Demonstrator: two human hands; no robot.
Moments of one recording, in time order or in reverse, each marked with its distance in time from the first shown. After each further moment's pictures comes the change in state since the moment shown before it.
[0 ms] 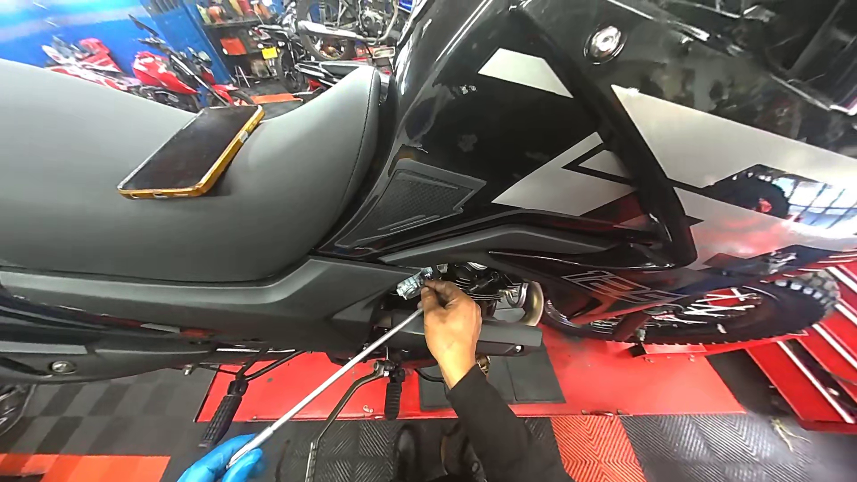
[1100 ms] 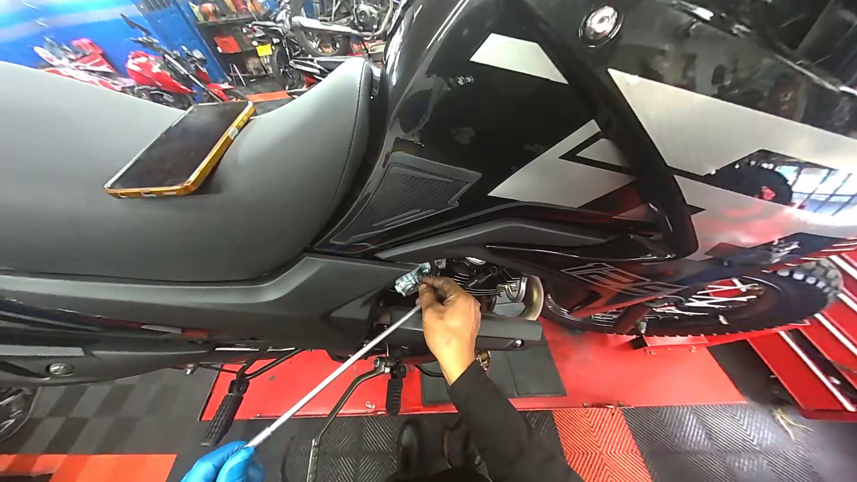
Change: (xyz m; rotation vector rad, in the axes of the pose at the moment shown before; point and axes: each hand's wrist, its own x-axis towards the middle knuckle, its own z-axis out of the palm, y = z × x) left_hand -0.001 0.002 0.003 0.040 0.035 -0.047; right_hand -0.001 0.001 -0.001 -0.013 -0.006 -0.025
